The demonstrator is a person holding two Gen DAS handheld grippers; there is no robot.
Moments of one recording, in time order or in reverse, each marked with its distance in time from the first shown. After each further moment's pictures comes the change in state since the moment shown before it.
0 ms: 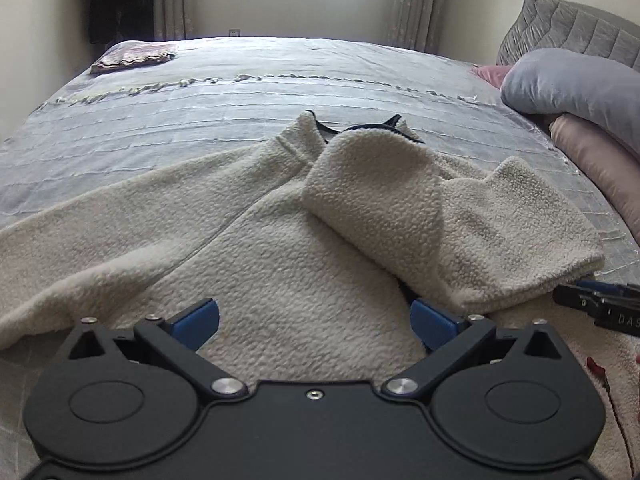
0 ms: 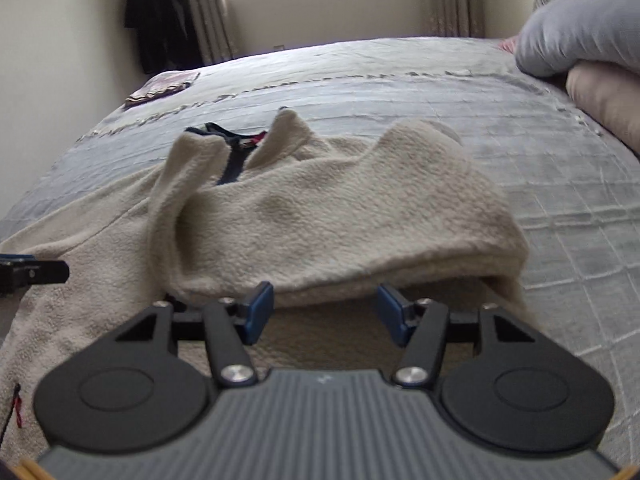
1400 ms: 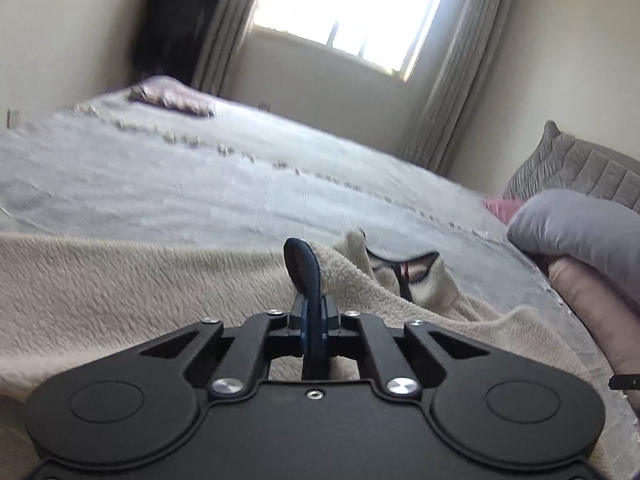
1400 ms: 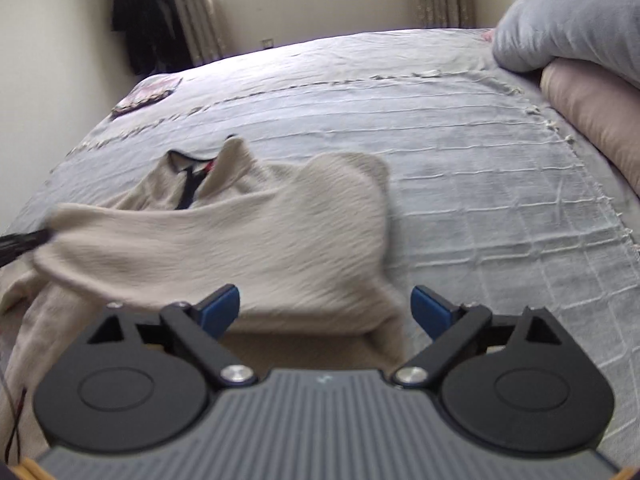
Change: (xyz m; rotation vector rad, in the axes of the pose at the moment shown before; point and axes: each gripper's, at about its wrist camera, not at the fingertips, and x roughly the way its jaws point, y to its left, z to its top) left arm -0.013 0.090 0.011 -0.248 -0.358 -0.054; right arm -0.025 -0.086 0.059 0.022 0.035 0.003
